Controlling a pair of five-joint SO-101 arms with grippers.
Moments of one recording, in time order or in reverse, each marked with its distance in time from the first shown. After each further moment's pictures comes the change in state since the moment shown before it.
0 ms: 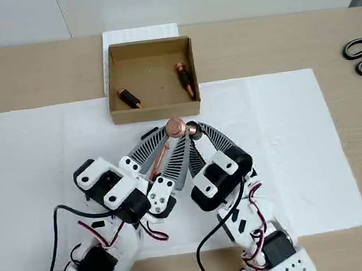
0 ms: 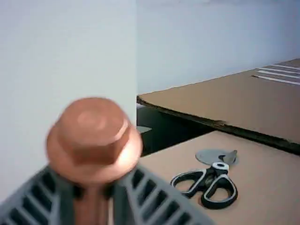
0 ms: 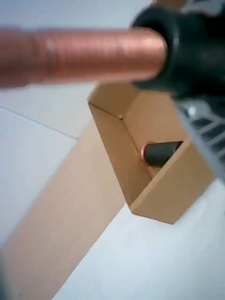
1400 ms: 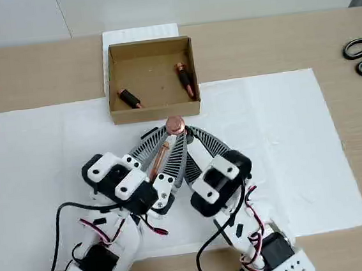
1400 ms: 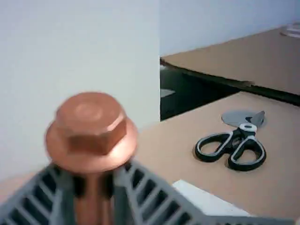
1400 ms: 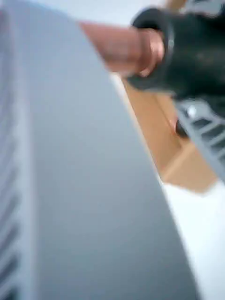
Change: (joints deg) left arm -3.1 0.4 1.2 1.6 -2.3; right arm -2.4 -0.2 0.0 0.3 -4.0
